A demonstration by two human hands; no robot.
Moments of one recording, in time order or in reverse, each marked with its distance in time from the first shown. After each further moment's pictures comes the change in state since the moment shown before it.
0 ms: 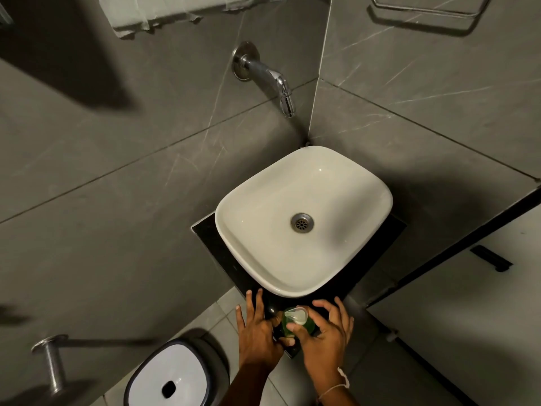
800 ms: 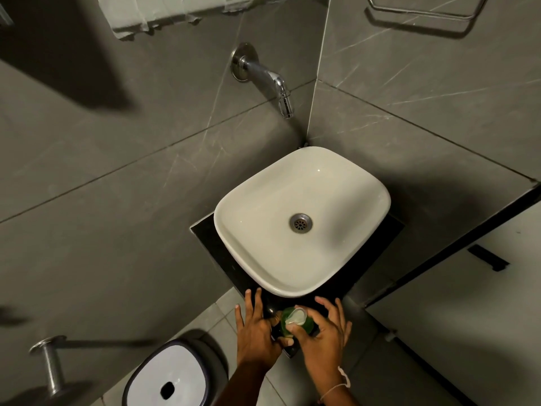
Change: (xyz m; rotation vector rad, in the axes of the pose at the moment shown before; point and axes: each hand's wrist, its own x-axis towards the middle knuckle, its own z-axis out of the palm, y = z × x) left_hand 0.002 0.000 -0.004 0.040 -0.031 0.017; right_hand -0.001 0.002 -0.002 0.031 -0.093 0.081
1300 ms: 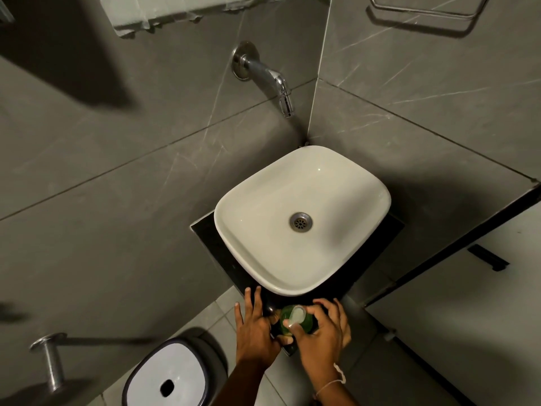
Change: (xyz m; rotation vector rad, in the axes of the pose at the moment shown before) left_hand -0.001 -0.001 -0.001 -0.017 0.012 0.003; right_hand -0.001 -0.010 0.000 -0.113 0.070 0.005
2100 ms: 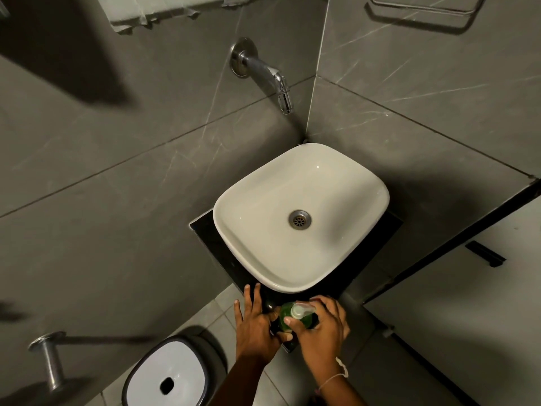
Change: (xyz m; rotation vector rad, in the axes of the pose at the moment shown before) left_hand 0.001 -0.002 0.003 -0.023 0.015 0.016; right_hand 0.002 0.001 -0.002 0.018 0.003 -0.020
